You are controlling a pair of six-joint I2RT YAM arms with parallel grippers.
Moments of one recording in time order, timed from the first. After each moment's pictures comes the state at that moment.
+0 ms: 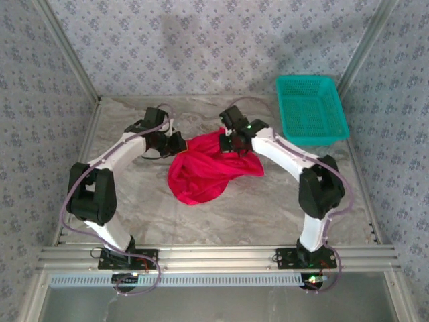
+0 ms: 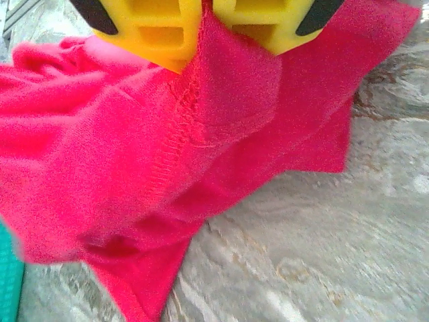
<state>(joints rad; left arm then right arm) -0.28 1.69 1.28 -0.60 0.46 -0.55 0.60 1.72 1.57 -0.73 0.03 0.37</state>
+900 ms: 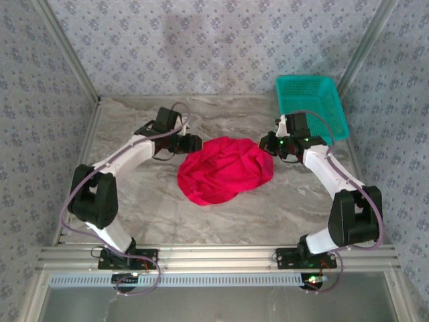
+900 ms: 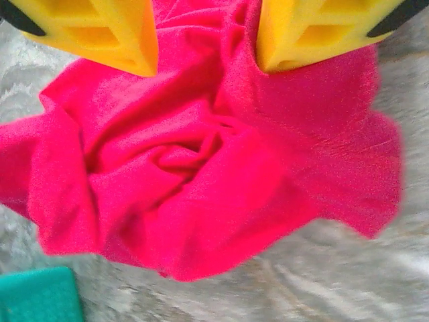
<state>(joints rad) -0.47 1.64 1.22 -0.45 0.41 -0.39 0.18 1.45 1.07 -0.45 -0.45 0.55</state>
